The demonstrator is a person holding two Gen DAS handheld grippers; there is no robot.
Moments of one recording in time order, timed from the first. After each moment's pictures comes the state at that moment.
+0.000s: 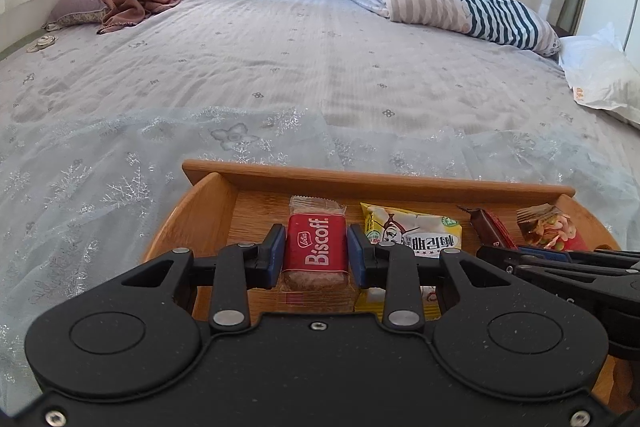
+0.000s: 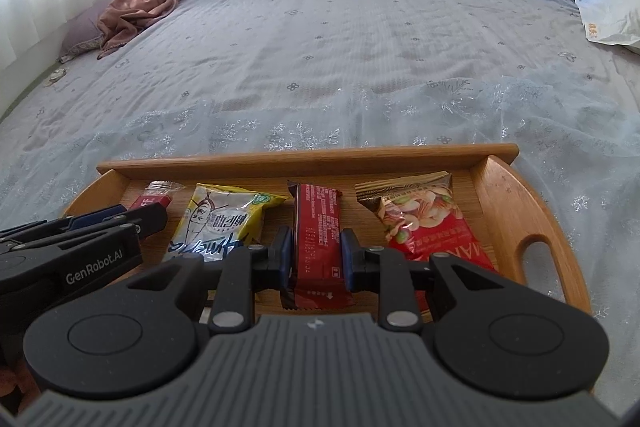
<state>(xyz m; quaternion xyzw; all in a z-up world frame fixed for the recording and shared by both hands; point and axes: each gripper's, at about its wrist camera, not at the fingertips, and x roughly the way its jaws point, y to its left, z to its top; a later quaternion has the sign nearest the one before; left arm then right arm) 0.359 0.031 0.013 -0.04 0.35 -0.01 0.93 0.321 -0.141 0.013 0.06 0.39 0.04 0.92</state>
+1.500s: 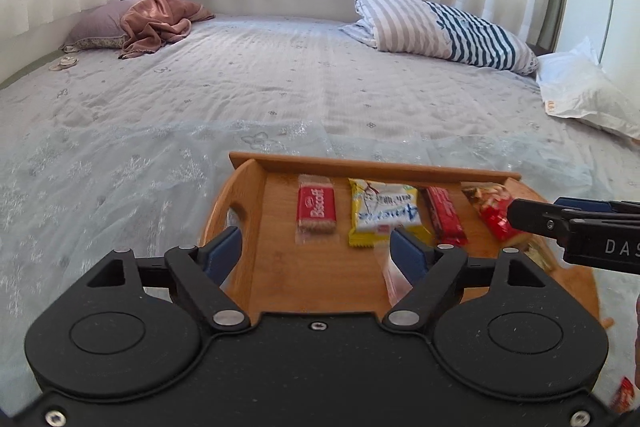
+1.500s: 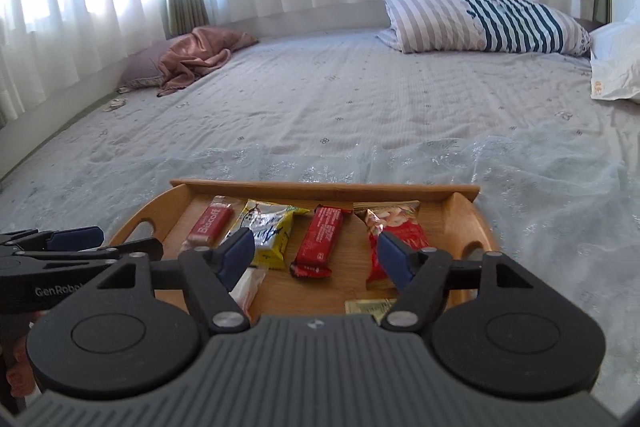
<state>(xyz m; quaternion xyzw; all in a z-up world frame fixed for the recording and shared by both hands) 0.234 0.043 0.063 -0.04 0.31 -0.03 0.95 0.212 -0.183 0.067 0.04 0.29 0.12 0.95</state>
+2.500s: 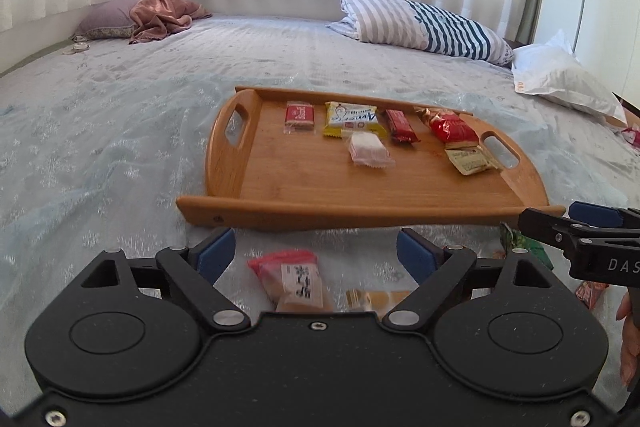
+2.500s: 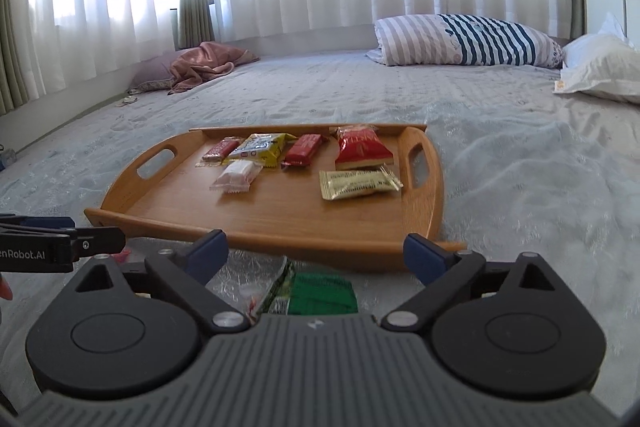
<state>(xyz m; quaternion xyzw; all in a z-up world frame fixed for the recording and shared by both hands) 0.084 0.034 0.030 -0.04 0.30 -0.04 0.95 0.075 -0.212 0.014 0.04 0.24 0.10 0.96</state>
